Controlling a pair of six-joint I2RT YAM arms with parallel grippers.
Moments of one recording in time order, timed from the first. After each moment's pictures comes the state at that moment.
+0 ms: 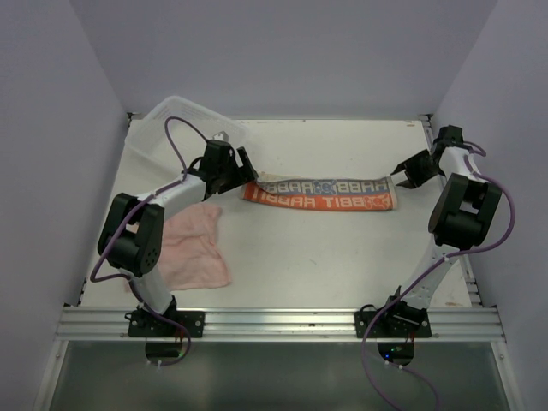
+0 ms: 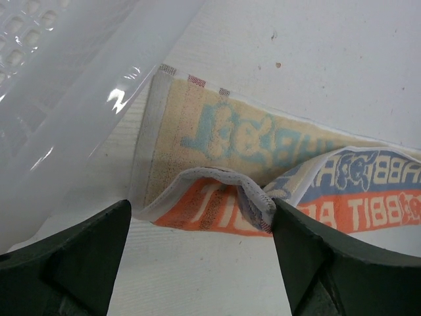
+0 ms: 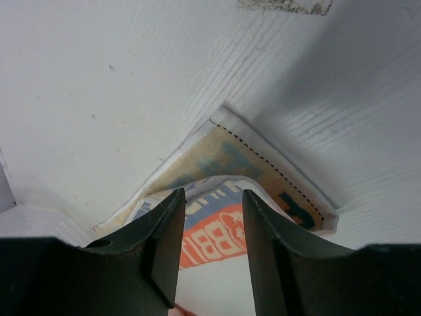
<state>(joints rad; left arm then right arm) -0.37 1.75 1.12 -0.10 0.02 -0.71 -0.35 2.01 1.54 -0.71 -0.30 0.75</state>
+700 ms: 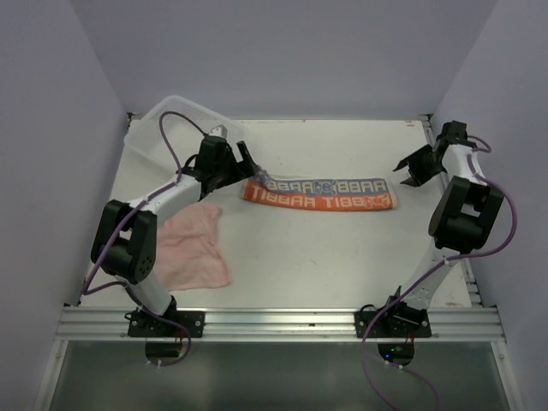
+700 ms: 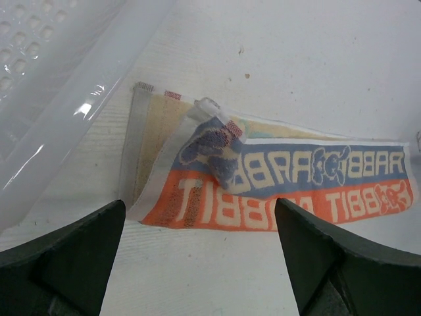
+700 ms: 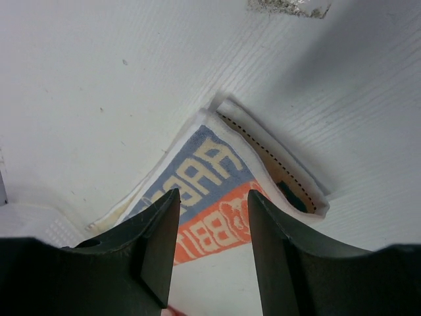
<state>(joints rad) -0.36 1.70 1.12 -0.09 0.05 -0.67 -0.35 1.98 1.57 -0.75 -0.27 0.71</state>
